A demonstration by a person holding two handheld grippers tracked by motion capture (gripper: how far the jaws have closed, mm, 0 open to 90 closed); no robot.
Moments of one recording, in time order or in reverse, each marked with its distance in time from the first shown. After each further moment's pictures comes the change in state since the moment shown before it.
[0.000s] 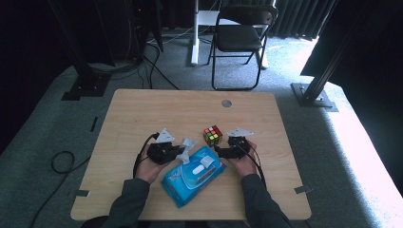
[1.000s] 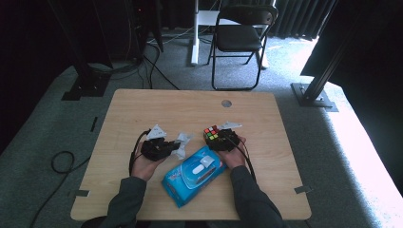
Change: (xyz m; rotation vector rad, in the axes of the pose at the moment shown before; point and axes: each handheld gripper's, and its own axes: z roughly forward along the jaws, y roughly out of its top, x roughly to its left) left arm 0.013 0.002 -0.016 -0.079 -0.011 -0.061; right arm 0.007 0.022 0.039 0.027 0.001 0.026
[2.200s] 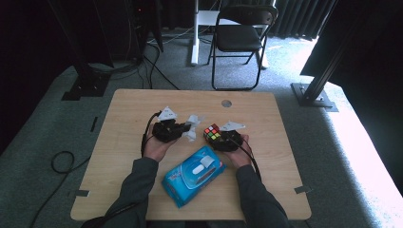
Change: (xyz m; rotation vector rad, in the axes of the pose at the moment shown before) left arm 0.007 0.059 0.026 -0.077 -0.008 0.042; right arm -0.003 0.002 -0.020 -0.063 0.033 -0.127
